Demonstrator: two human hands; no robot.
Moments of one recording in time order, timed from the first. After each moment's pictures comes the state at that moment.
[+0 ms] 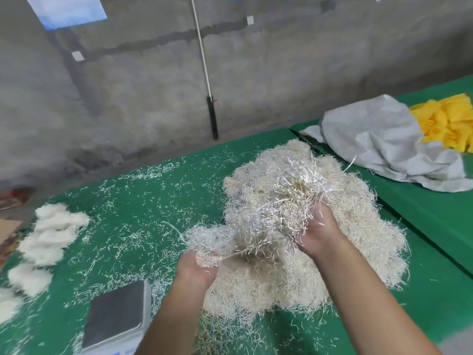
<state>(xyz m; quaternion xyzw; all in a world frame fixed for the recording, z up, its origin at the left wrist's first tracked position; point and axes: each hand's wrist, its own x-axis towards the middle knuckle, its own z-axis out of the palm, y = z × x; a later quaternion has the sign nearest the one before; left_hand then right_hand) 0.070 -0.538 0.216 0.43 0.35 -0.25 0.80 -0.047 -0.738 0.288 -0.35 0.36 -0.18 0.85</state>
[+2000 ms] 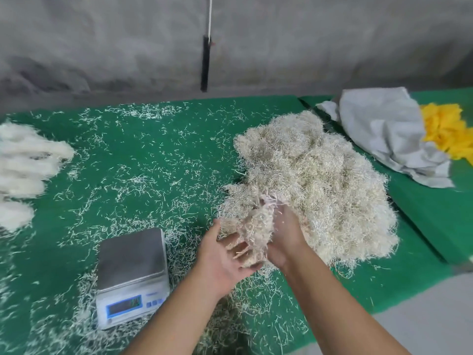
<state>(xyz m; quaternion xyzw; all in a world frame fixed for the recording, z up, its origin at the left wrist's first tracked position) 0.077 -0.389 0.192 0.37 0.25 -0.49 0.75 0.038 -0.507 0.235 -0.46 0.37 -0.09 0.80</state>
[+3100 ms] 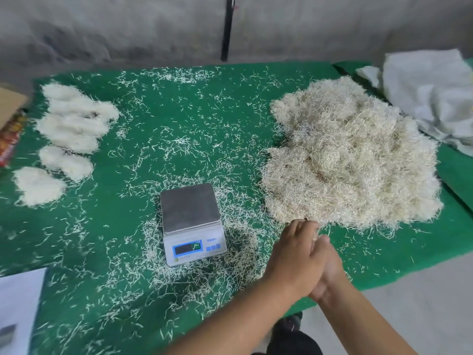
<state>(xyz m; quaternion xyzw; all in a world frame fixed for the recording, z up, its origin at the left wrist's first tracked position) 0.001 -0.299 0.135 0.80 -0.32 -0.27 0.44 -0.049 -0.371 0.119 -0.30 0.40 -0.15 0.85</state>
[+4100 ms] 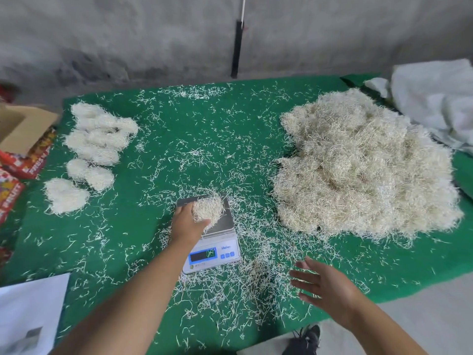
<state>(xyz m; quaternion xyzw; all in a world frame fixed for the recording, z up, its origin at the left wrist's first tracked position) 0.202 -0.145 0.025 0.91 -0.04 -0.16 0.39 -0.080 -0.383 0.090 -0.52 0.46 0.12 0.71</state>
